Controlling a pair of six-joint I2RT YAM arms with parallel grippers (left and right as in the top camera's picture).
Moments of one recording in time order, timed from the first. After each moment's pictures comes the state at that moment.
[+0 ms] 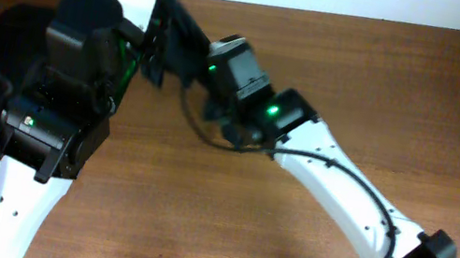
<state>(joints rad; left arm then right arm) -0.35 1.31 1.58 -0.58 -0.28 0.11 0.65 1.77 1.64 -0.76 0.34 0.11</state>
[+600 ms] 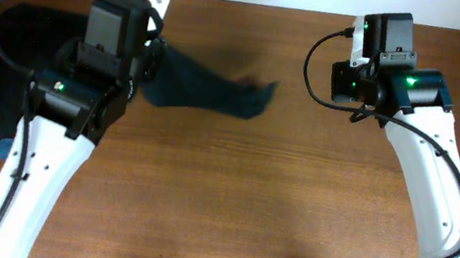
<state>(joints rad) -0.30 1.45 1.58 -0.78 -0.34 0.16 0.17 1.69 1.66 -0.92 0.11 -0.01</state>
